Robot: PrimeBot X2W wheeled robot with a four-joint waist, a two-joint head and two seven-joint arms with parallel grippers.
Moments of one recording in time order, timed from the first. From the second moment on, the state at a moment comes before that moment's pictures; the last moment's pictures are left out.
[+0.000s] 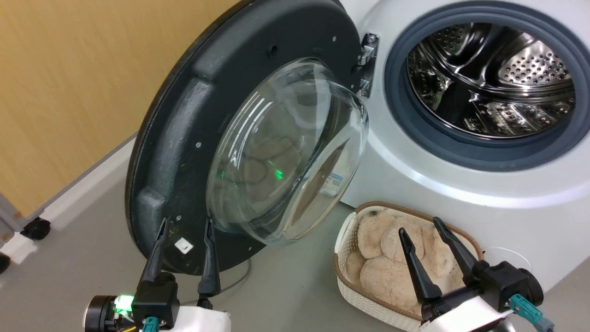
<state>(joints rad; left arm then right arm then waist) 0.04 0.07 -0.14 -0.07 -0.01 0.16 -0.23 -0.03 -0.08 0.17 0.09 0.14 0.13 -0.23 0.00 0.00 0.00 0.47</state>
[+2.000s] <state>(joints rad) -0.47 0.19 0.40 0.36 -1.17 0.02 0.51 0.00 -0.11 0.14 0.05 0.13 0.13 -0.26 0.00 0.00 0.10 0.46</state>
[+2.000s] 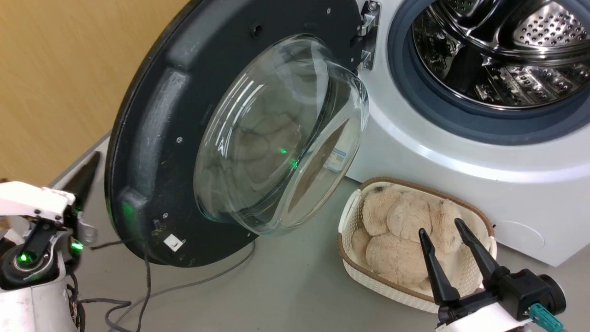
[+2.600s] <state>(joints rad) -0.27 0.13 0.35 0.10 -1.35 0.07 0.84 0.00 -0.10 0.12 0.06 0.13 0.13 -0.26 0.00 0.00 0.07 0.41</state>
